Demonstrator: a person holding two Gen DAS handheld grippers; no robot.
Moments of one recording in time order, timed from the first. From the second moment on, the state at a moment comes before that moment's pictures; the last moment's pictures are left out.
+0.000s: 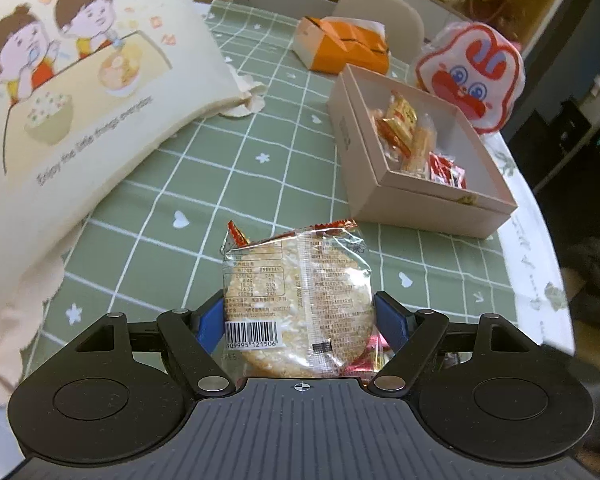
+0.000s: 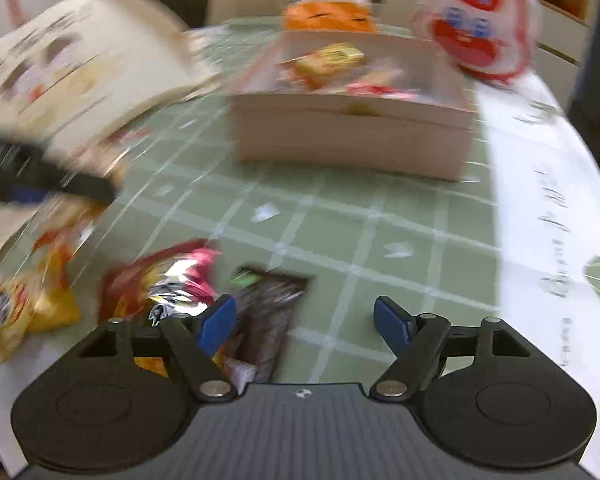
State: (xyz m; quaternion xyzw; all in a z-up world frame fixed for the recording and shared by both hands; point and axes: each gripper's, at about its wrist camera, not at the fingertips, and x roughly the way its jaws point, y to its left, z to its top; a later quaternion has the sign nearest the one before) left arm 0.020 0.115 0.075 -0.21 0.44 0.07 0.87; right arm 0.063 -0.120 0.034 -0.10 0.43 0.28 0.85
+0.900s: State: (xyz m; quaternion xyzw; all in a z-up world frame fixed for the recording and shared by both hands) left arm -0.015 0.019 0.060 -0.18 0.47 0.03 0.86; right arm 0.064 -0.157 0.041 -0.14 0.45 0.28 0.84
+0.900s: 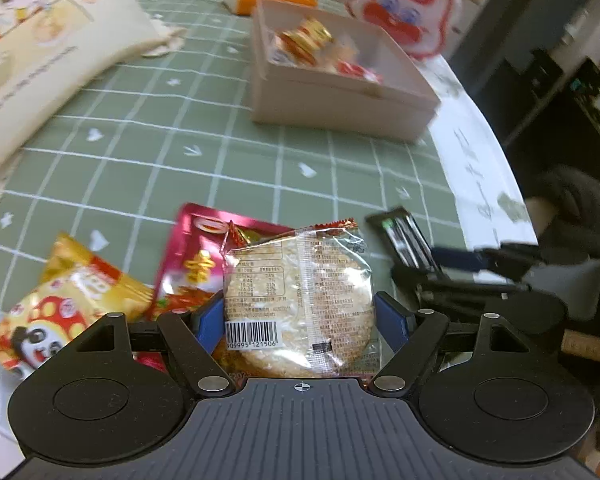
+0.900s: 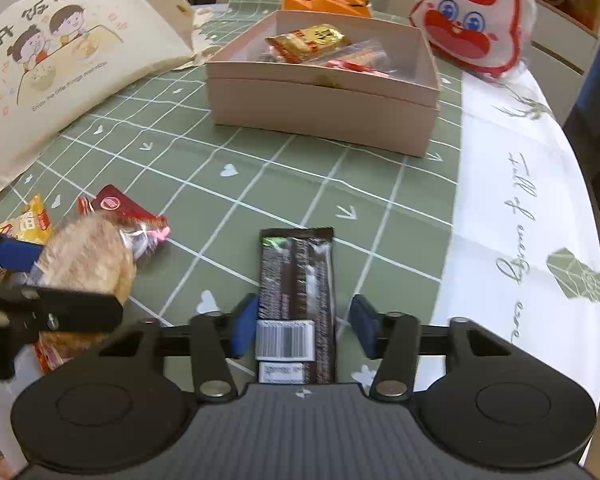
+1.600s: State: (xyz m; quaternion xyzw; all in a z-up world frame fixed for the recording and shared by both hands) left arm -0.011 0.001 0.073 -0.17 0.47 0.03 0.86; right arm 0.041 -0.186 0.122 -0.10 0.36 0.33 0.87
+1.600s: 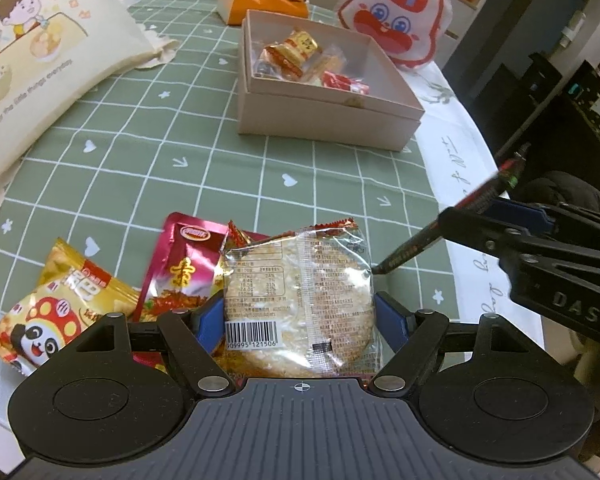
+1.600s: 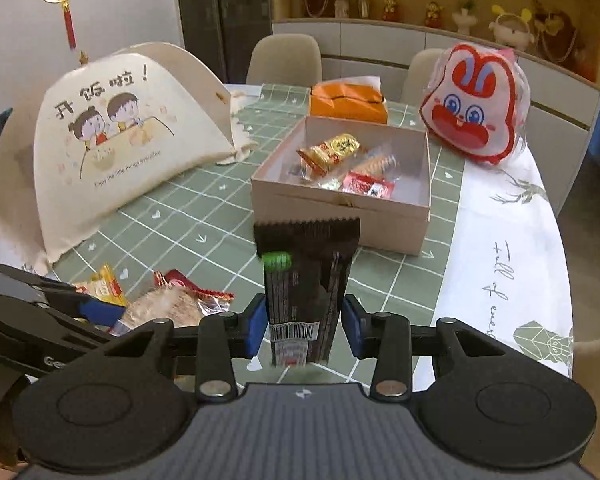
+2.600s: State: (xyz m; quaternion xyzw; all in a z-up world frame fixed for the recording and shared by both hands) left arm 0.206 0.082 0.115 -0.21 0.42 -0.02 0.88; right arm 0.201 -0.123 0.219 -0.10 0.31 0.28 0.90
